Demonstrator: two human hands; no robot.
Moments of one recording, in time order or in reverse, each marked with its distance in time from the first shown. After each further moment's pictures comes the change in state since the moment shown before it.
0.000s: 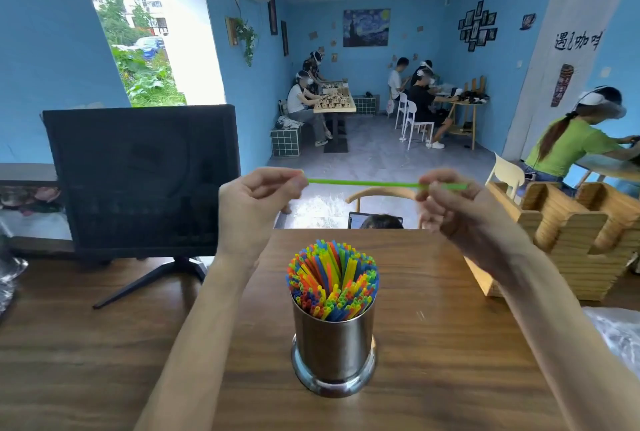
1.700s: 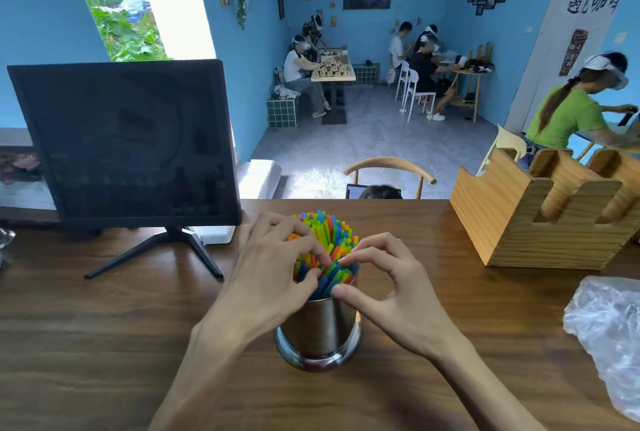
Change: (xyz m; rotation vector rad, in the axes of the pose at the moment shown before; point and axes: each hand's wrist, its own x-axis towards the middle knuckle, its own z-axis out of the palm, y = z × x) left_hand -0.085 -0.035 -0.012 1.041 -0.440 0.164; right_hand -0.074 0.113 0.050 -0.901 0.079 -0.107
